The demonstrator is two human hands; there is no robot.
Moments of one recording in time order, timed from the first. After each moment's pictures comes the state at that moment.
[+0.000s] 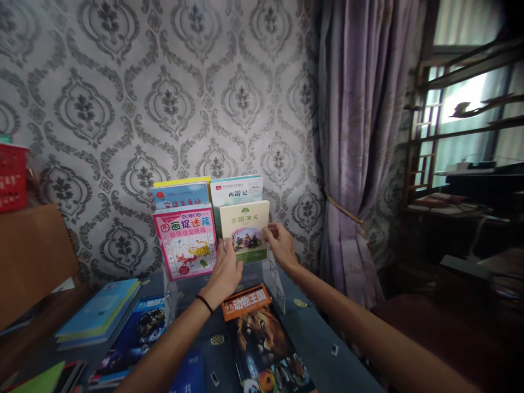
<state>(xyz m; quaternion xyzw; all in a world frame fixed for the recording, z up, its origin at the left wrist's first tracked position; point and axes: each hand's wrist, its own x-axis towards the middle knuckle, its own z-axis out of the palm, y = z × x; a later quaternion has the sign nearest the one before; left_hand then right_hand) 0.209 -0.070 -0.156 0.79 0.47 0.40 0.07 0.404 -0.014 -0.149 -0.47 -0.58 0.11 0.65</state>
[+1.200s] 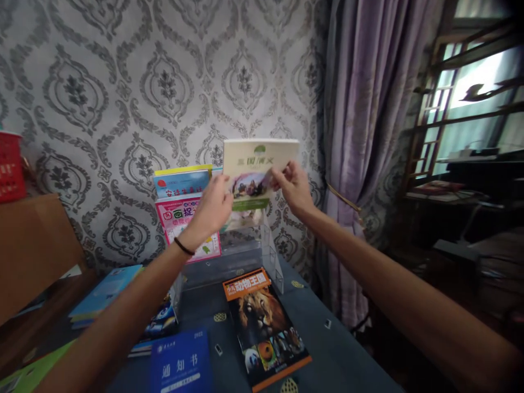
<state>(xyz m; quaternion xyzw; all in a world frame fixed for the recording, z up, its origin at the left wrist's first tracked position) 0.191 -0.094 -0.011 0.80 0.38 0.46 -0.08 0.415 -0.028 -0.026 -0.25 -0.64 0.09 0.72</state>
